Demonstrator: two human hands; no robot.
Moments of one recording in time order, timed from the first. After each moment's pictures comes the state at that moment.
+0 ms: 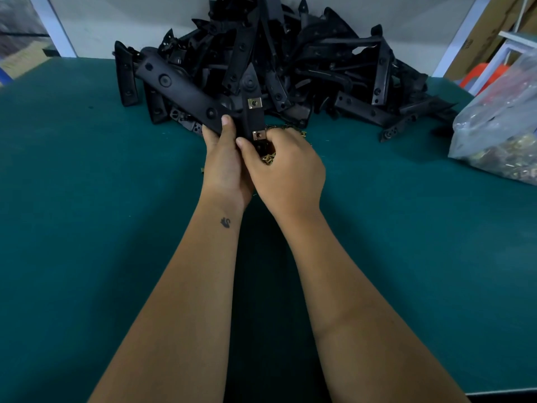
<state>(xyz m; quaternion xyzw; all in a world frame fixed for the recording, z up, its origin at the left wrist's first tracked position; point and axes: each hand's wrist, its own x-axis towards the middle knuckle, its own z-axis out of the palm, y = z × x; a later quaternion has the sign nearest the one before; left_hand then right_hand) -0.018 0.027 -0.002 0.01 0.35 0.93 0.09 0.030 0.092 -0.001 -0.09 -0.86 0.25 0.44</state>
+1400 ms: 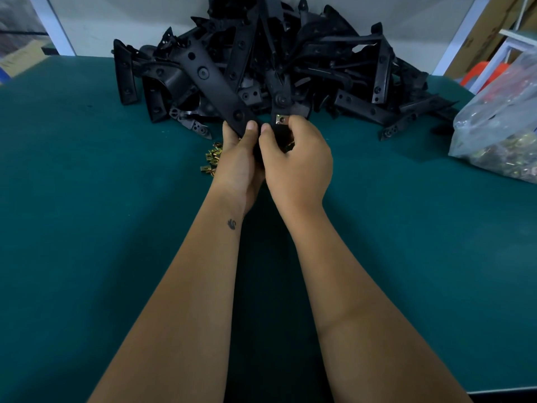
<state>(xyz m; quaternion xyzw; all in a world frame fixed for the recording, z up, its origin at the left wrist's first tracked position) -0.018 0.036 -0.005 0.06 0.43 0.89 0.14 0.032 0.095 0.009 -0.16 -0.81 0.37 0.43</state>
